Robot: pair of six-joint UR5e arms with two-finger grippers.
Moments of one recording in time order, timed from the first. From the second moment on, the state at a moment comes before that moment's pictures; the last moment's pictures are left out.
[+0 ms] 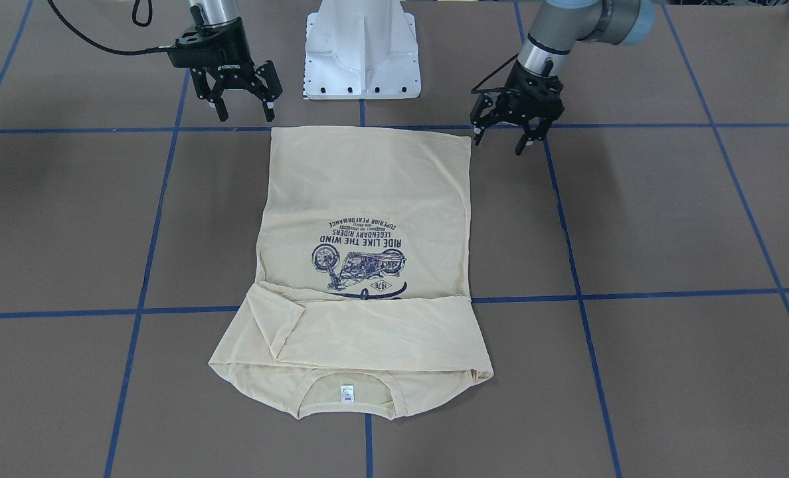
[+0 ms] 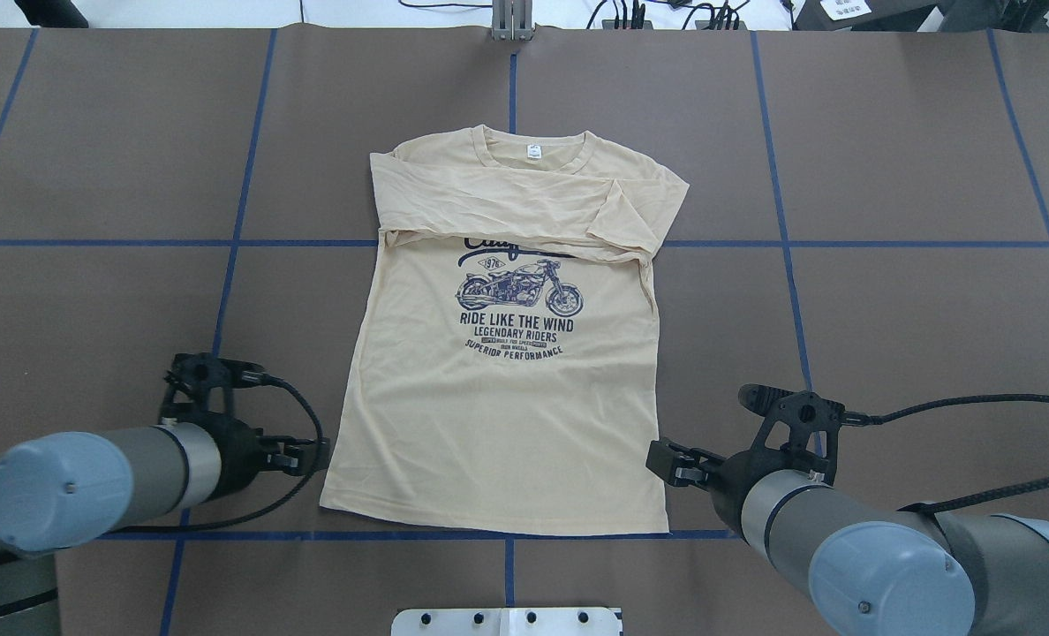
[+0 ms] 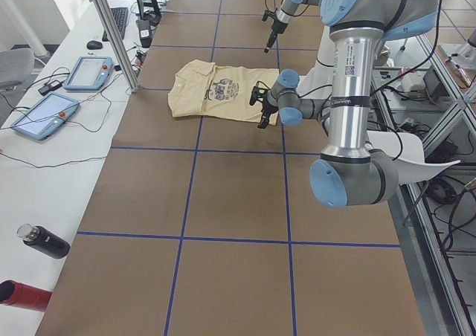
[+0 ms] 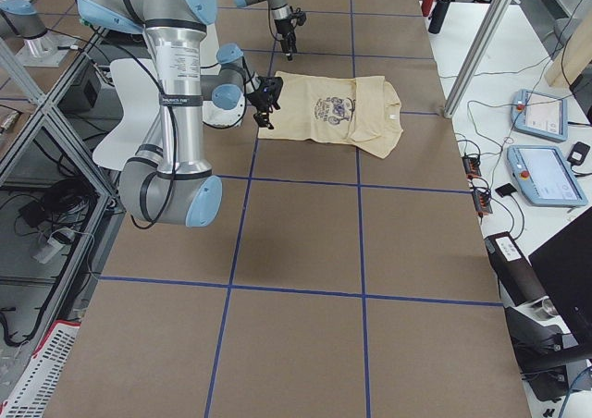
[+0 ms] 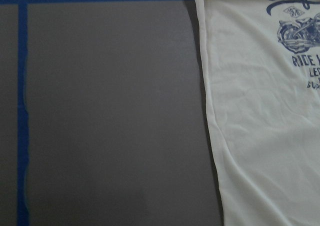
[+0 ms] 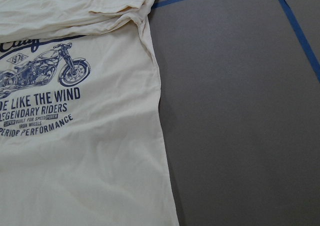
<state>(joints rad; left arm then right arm) -0.27 -1.66 -2.05 -2.02 -1.53 -1.25 0.12 -1.49 2.25 -1.44 1.24 1.69</state>
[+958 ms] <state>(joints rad) -0.22 -1.75 -2.01 -1.86 -1.54 -1.25 0.11 -1.48 2.25 -1.44 1.23 1.69</state>
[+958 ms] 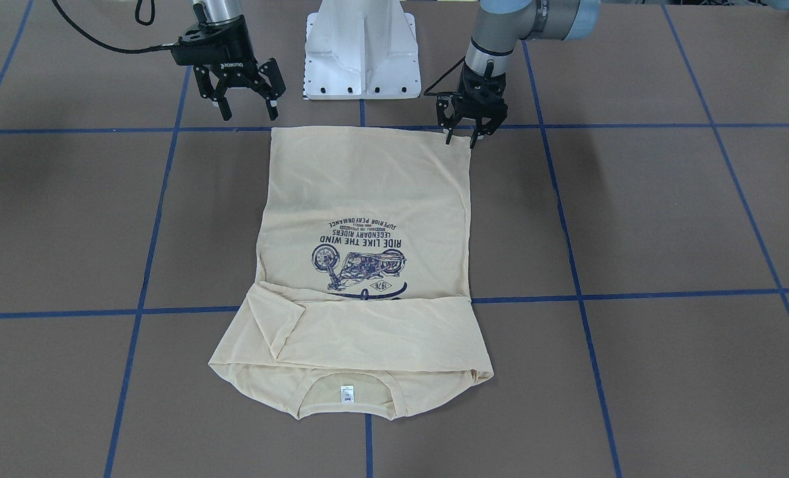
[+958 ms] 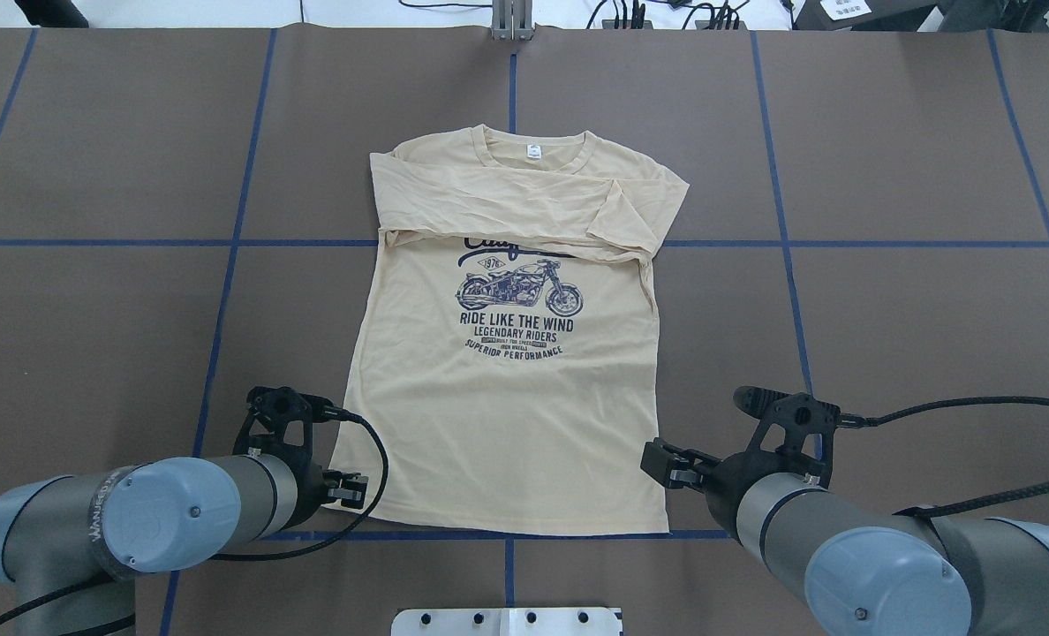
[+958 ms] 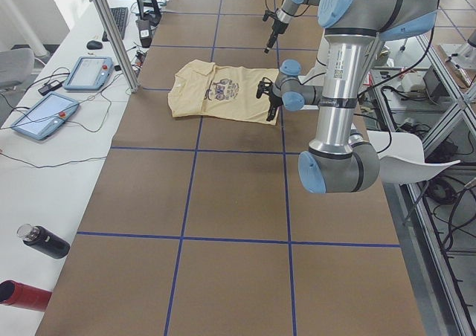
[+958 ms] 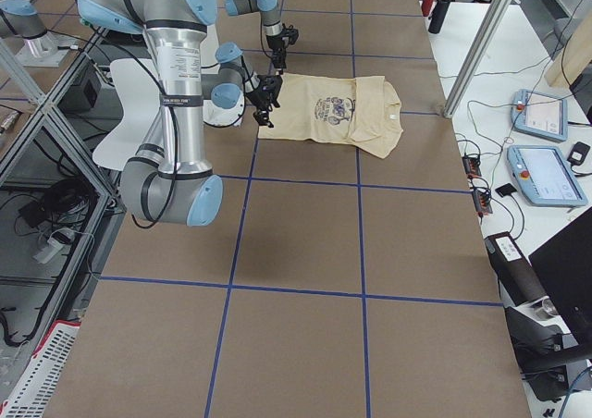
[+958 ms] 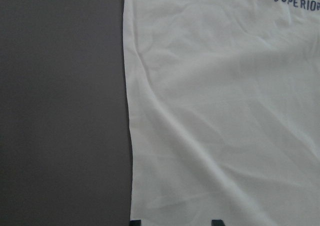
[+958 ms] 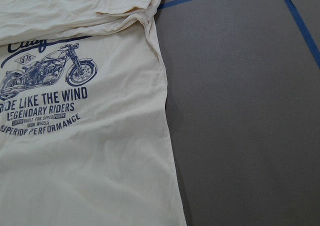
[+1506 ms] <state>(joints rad) -0.21 -1.75 -2.00 -1.87 -1.54 -1.25 0.11 -1.48 2.25 -1.44 1.23 1.69</state>
